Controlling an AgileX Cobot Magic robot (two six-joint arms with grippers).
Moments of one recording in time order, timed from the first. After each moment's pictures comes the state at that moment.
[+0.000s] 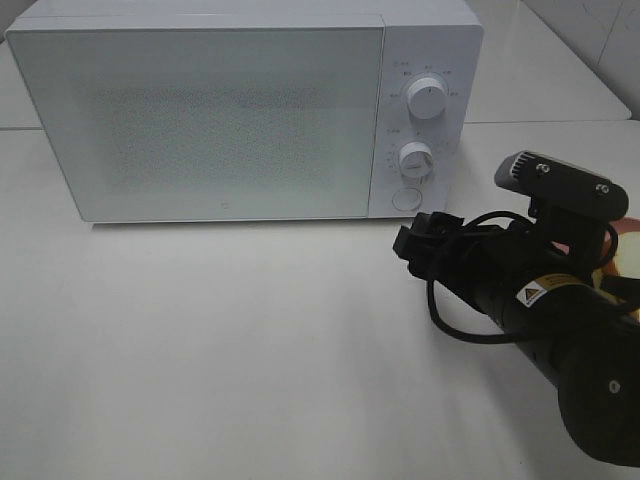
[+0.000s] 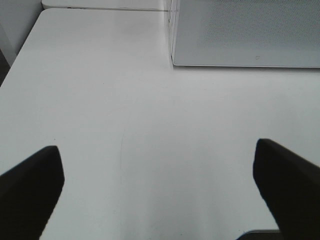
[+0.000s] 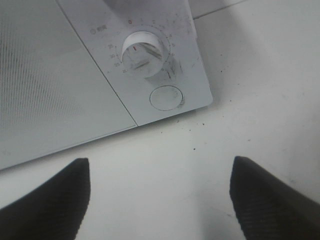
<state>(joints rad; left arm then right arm) 0.00 0.00 -0.52 -0.05 1.08 -0.01 0.86 1.69 -0.36 0.89 -1.04 0.13</state>
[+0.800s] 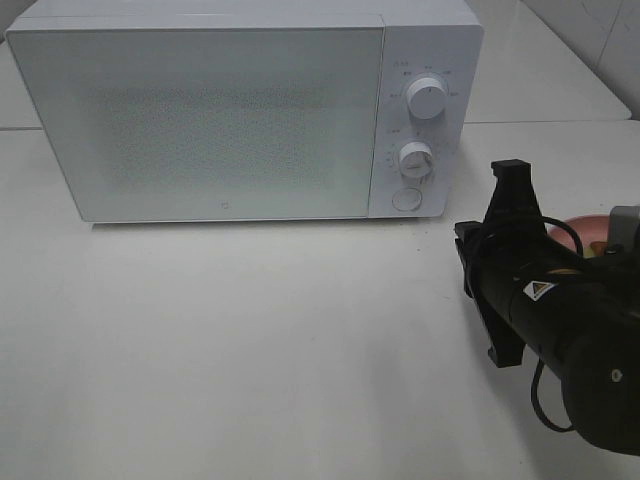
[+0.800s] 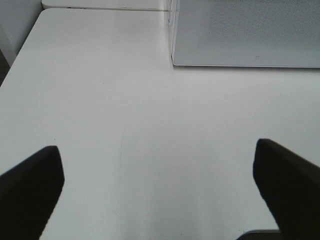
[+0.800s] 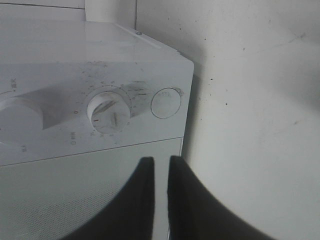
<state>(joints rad) 0.00 0.00 -0.52 -0.05 1.08 -0.01 0.83 1.69 -0.36 0.89 -1.03 1.22</state>
